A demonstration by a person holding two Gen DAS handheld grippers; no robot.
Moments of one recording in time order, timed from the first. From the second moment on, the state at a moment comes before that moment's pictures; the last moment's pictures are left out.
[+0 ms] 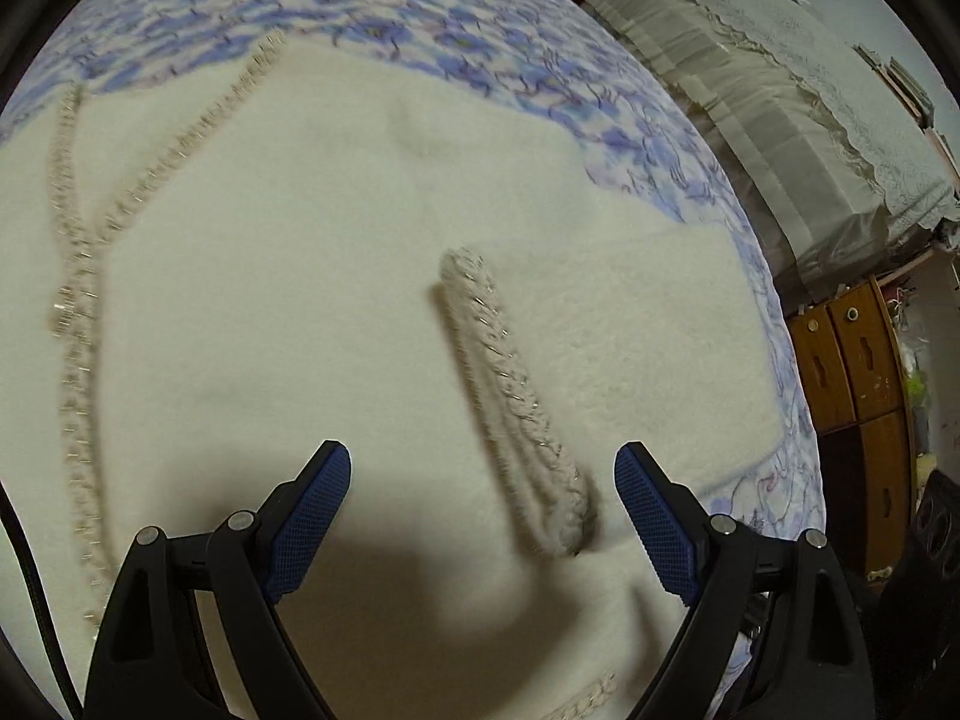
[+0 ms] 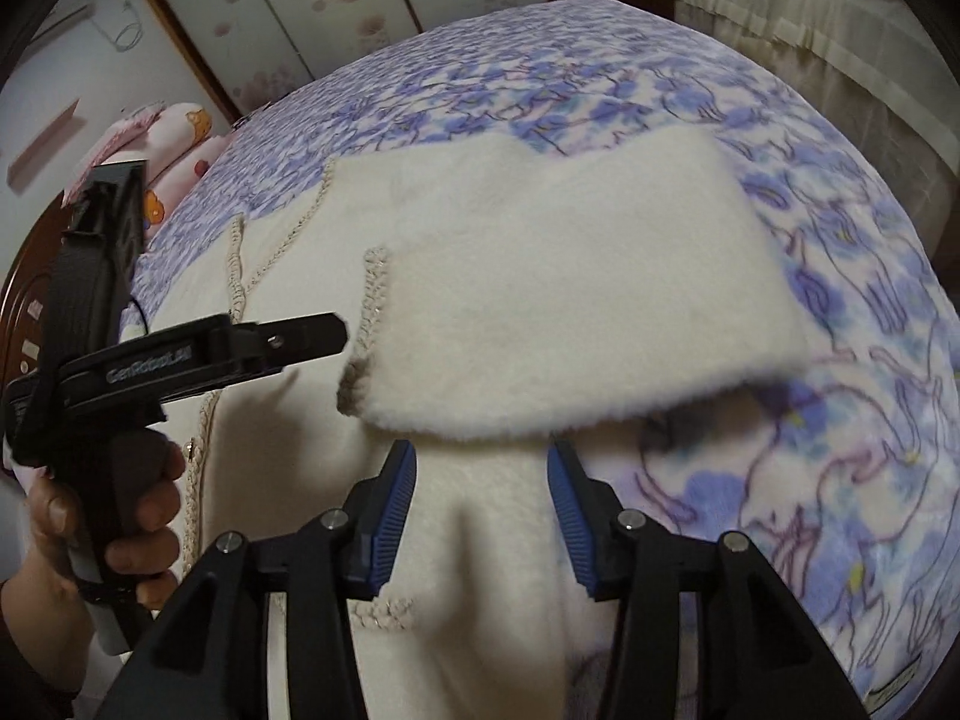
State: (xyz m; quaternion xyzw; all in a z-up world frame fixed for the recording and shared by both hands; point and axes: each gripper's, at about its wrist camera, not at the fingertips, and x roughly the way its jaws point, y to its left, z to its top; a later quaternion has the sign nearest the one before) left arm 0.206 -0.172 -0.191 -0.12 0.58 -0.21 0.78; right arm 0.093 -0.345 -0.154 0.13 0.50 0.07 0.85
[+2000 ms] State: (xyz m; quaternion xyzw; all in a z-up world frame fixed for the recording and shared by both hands) left arm 0.324 0.027 -0.187 -0.04 0.54 -0.08 0.84; right arm 0.297 -0.362 -0.191 0.16 0.55 0.03 0.82
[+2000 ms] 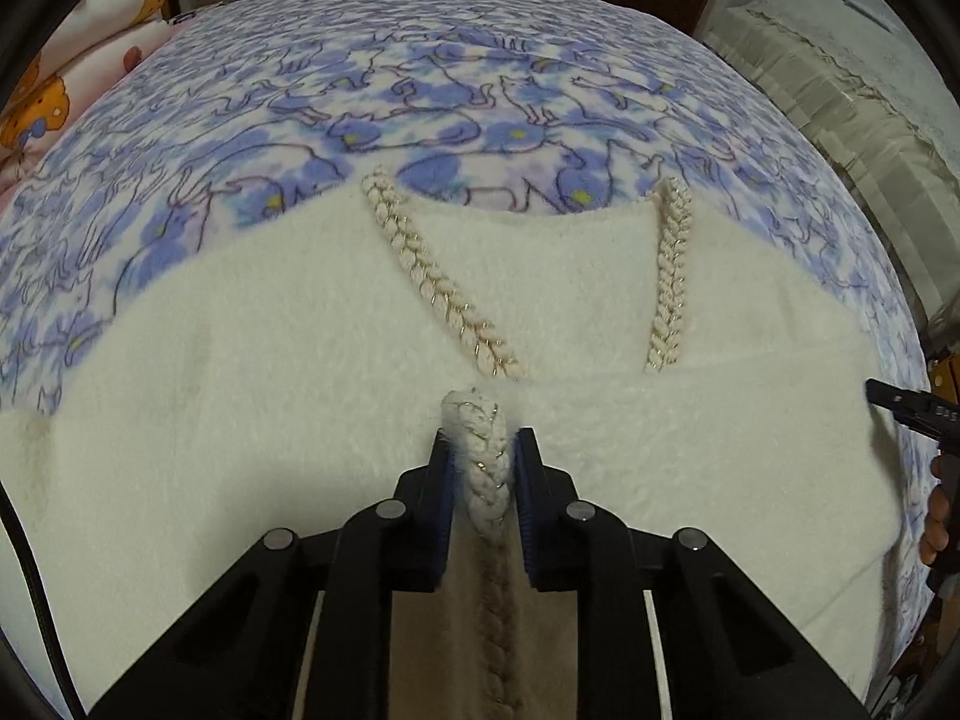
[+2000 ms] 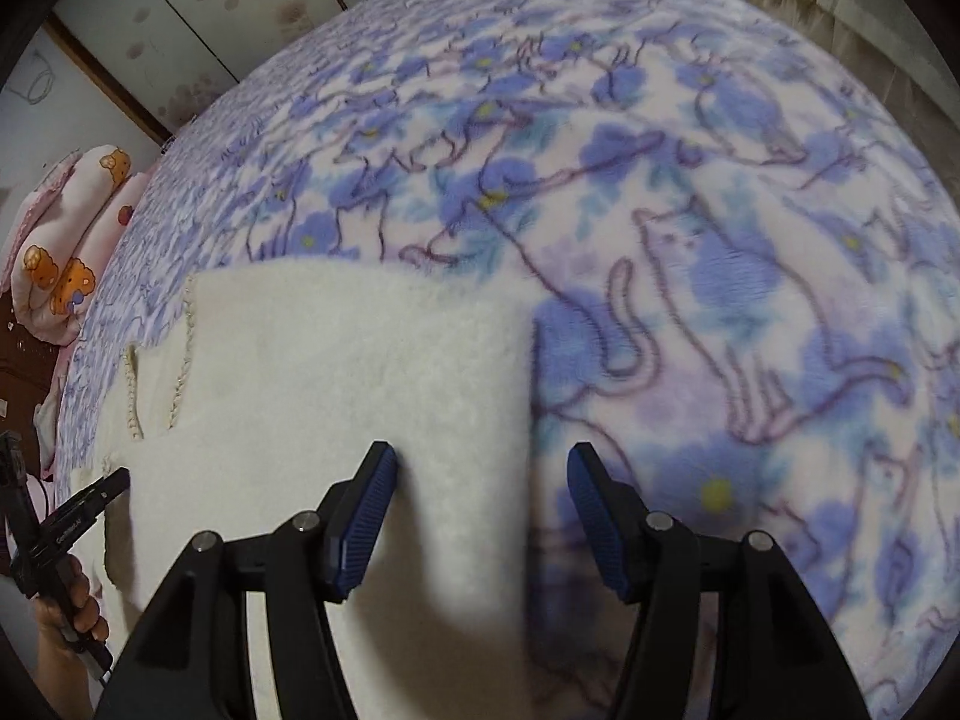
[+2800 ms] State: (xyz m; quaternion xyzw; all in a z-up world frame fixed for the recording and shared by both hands) left arm 0.254 0.006 -0.146 -0.04 0.49 -0.09 0.86; right arm 0.226 -0.261 -0.154 0.05 0.51 0.06 0.85
